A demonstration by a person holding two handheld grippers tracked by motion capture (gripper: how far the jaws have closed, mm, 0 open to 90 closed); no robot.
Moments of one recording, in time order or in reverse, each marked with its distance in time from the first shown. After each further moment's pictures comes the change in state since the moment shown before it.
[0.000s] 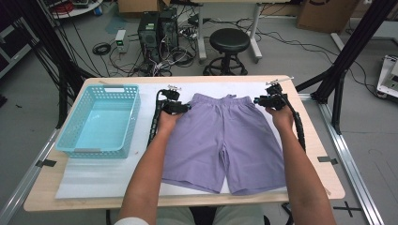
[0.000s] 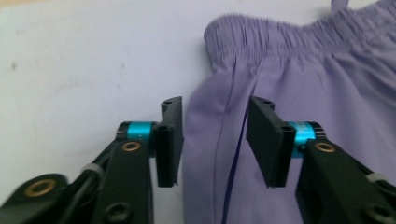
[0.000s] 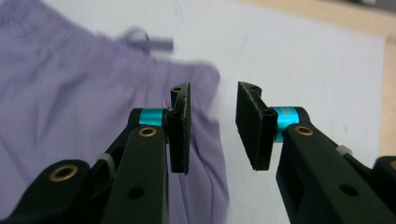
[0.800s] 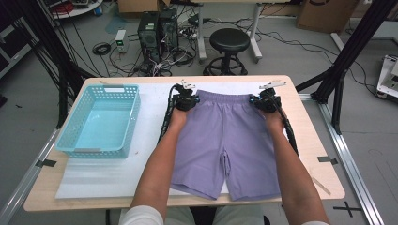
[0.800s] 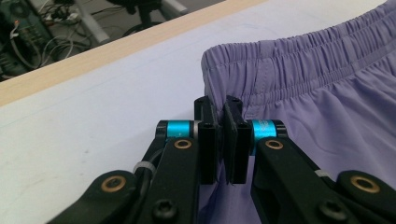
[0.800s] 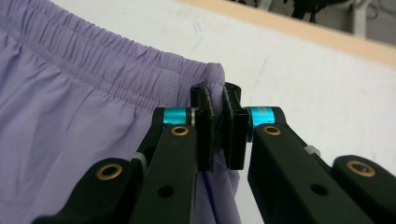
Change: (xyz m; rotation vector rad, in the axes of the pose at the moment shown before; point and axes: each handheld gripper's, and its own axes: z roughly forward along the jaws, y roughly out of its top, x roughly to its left) left arm -0.034 0.031 0.014 -0.147 0.028 0.183; right arm 0.025 0.000 0.015 -0.156 -0.026 -0.074
